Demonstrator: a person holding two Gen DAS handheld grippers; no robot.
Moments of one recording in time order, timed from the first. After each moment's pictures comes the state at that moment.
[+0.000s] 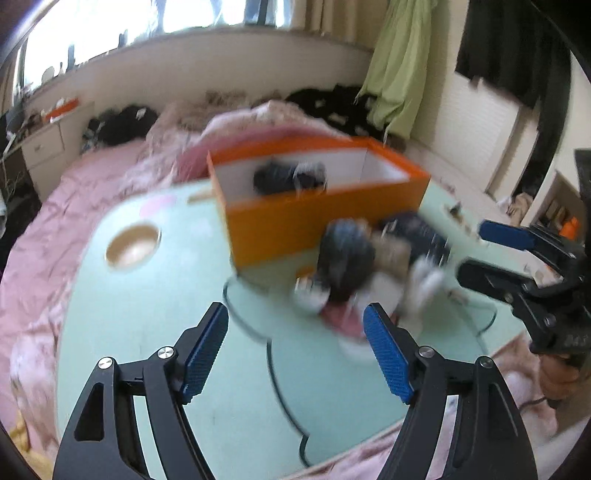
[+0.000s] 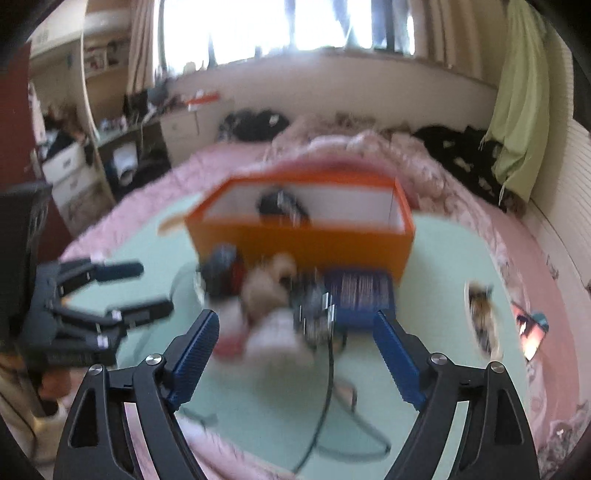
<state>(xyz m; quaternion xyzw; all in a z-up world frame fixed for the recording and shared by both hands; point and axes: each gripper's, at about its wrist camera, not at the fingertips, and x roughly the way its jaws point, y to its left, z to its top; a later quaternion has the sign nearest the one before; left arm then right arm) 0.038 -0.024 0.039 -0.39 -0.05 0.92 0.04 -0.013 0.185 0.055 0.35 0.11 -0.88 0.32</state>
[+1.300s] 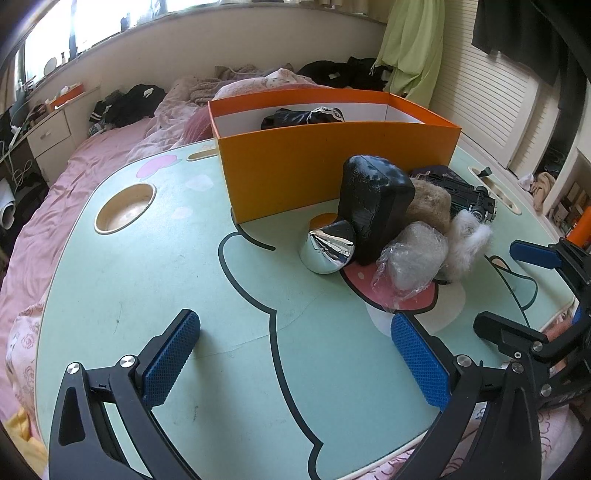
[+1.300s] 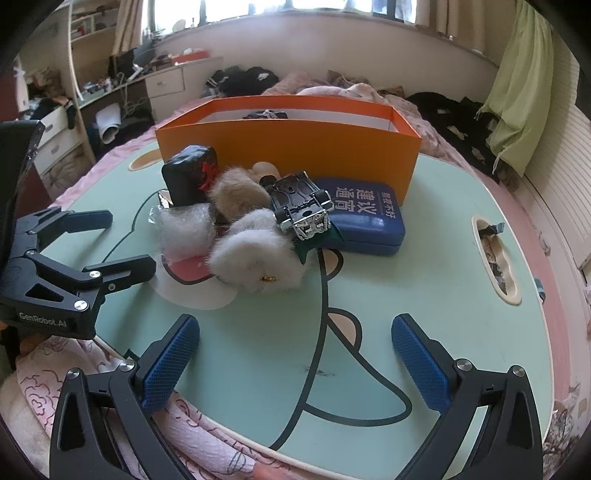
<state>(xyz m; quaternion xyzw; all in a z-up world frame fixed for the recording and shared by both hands) 0.025 -0.014 0.001 -0.43 -0.03 0.90 0.01 -0.011 0.195 -0.007 0.39 0.15 -0.86 0.28</state>
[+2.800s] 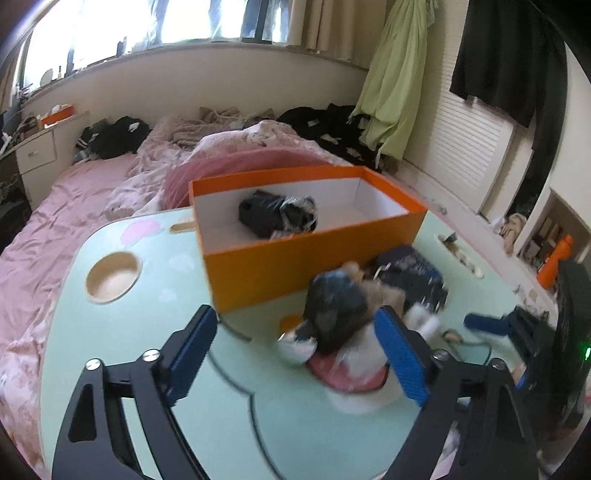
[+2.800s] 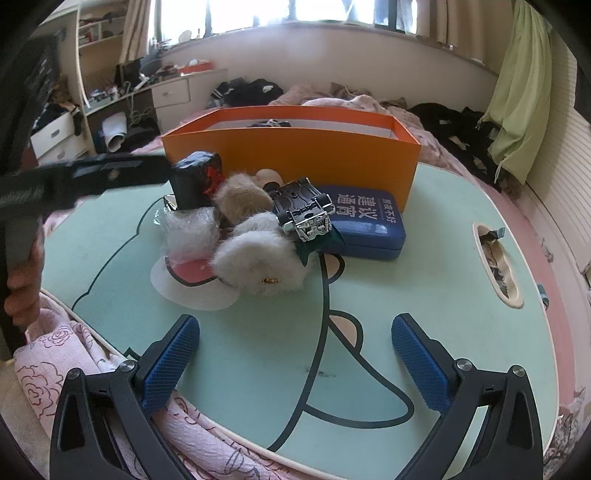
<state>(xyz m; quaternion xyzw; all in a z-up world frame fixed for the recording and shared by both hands) 0.006 -0.014 0.051 -0.34 -0.06 0.93 0.06 -0.011 0.197 -0.005 0.37 0.15 -0.87 0.30</state>
